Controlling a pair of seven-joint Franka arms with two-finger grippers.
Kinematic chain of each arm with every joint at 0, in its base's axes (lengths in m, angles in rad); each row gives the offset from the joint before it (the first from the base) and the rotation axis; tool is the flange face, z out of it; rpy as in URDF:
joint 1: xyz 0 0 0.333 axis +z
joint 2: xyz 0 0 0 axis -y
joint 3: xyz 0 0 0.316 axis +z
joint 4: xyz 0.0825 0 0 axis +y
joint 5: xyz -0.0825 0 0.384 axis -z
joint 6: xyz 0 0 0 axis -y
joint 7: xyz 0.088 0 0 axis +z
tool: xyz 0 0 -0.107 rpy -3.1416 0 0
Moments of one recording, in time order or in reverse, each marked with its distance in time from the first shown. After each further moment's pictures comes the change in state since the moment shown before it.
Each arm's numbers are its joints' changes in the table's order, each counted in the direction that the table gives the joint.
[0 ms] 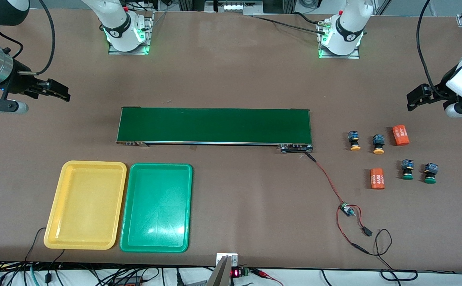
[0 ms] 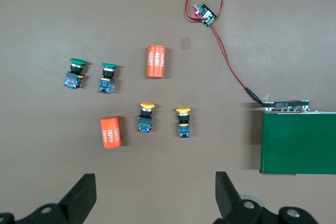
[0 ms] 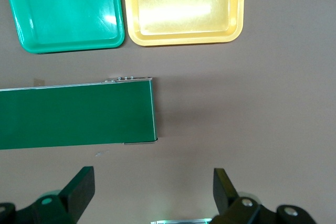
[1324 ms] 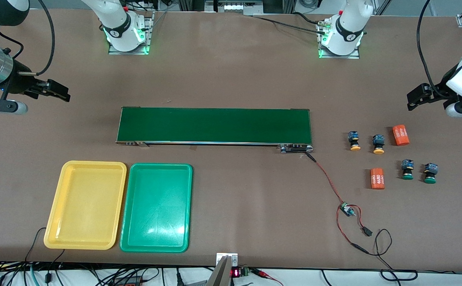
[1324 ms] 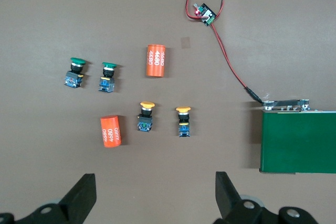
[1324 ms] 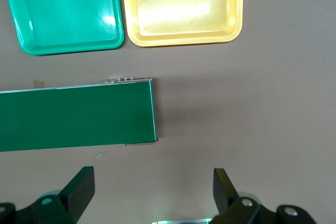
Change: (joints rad) left arm 0.000 0.000 0.000 -0.004 0.000 -0.007 0.000; right arm 0.000 -0.002 0.000 -0.002 0.000 0.001 -0.011
